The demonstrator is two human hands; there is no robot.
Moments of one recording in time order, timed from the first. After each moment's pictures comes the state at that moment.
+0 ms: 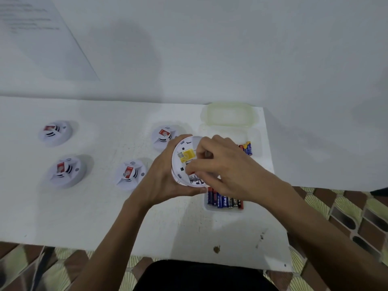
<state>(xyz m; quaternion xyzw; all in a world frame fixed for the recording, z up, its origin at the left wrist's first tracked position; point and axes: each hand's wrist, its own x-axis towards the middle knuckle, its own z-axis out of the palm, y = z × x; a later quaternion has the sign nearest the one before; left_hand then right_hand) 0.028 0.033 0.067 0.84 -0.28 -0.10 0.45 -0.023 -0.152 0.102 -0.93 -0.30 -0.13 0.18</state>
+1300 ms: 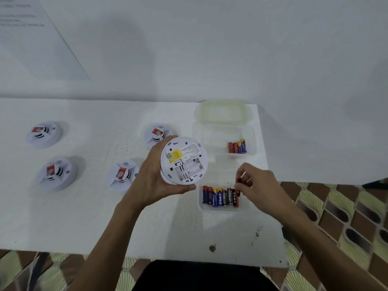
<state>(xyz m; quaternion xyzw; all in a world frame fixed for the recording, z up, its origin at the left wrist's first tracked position) 0.038 0.043 0.032 0.81 -0.34 -0.04 0.49 -0.069 -0.210 0.031 -0.92 0.14 0.08 0.36</state>
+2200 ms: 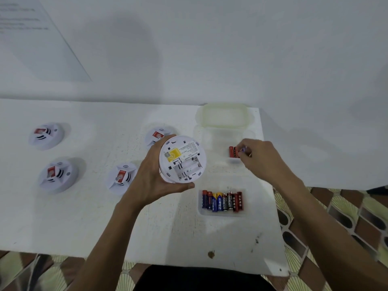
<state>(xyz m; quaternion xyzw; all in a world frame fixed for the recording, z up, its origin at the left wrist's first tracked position) 0.047 0.036 0.037 0.80 -0.32 -0.06 0.51 -0.002 -0.238 0.048 -0.95 0.13 0.02 0.28</state>
